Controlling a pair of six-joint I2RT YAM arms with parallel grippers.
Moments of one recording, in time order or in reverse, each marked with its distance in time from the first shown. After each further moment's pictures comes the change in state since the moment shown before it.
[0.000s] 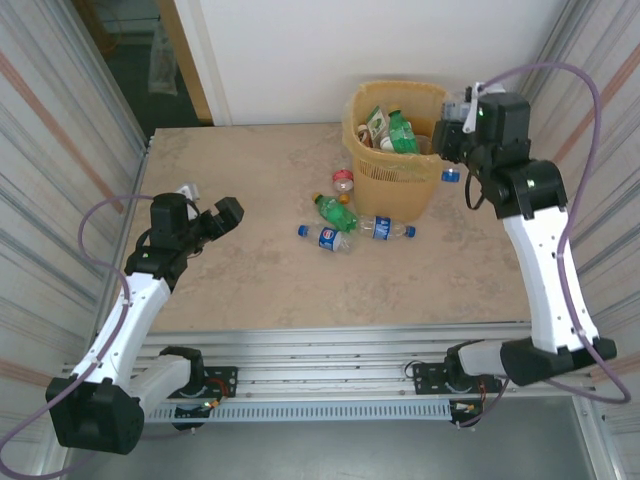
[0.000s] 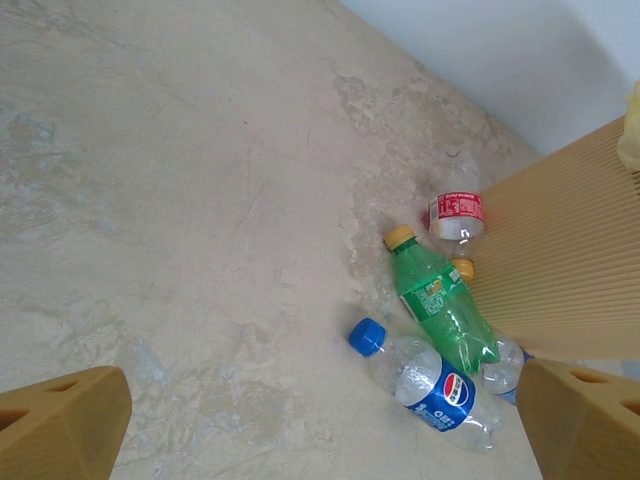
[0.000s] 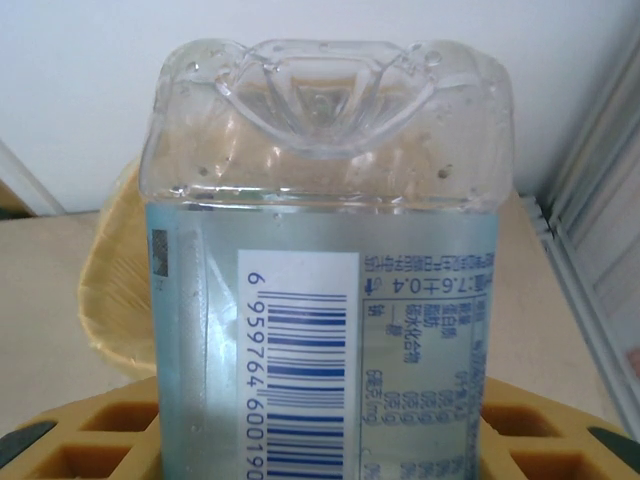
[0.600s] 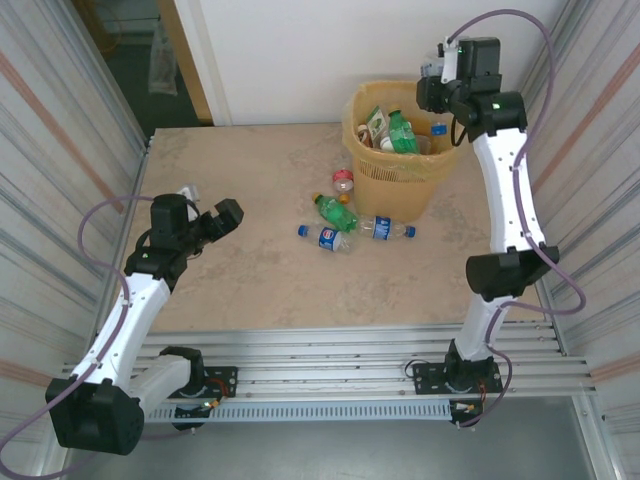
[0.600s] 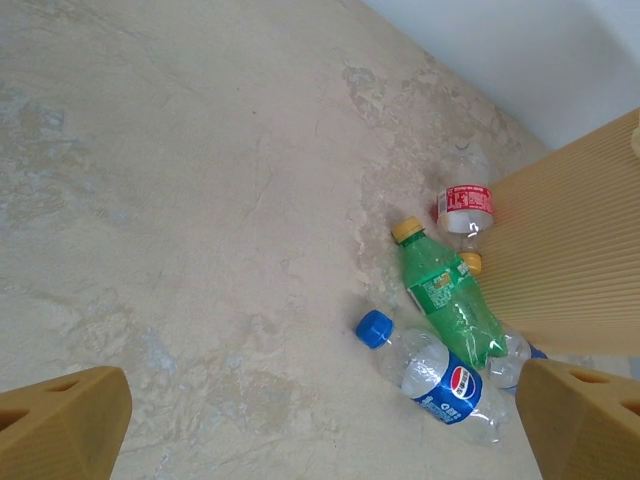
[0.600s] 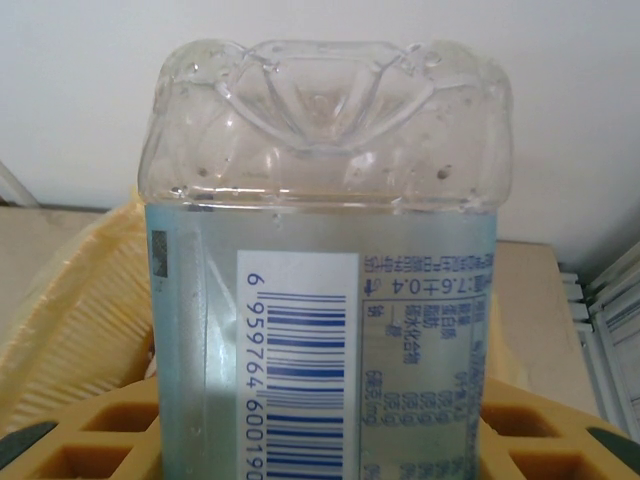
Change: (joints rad) left arm 0.000 -0.002 0.000 -0.026 -0.003 0.000; right arm -0.101 0.531 0.516 -0.050 -0.154 -0.160
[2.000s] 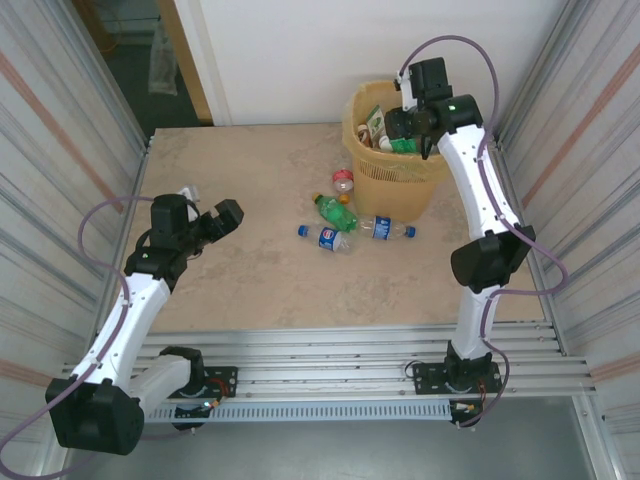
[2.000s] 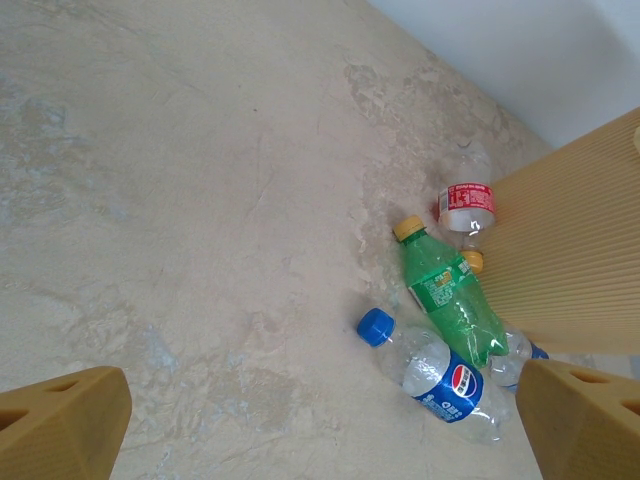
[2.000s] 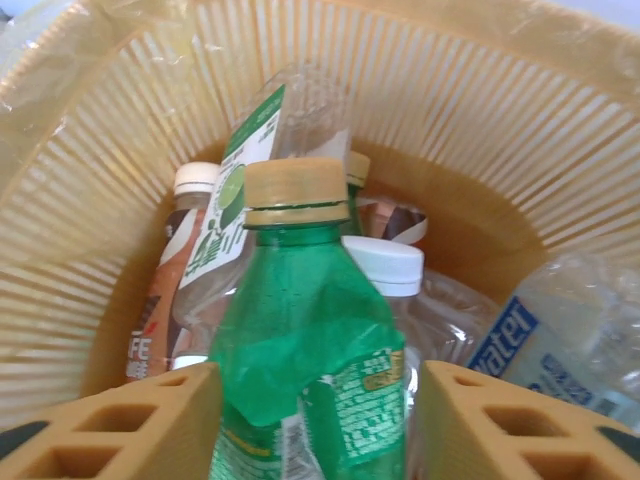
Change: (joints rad) left arm 0.000 0.000 0.000 -0.003 0.000 0.000; right arm 0.119 0.087 -0.062 -0.102 0.056 -0.036
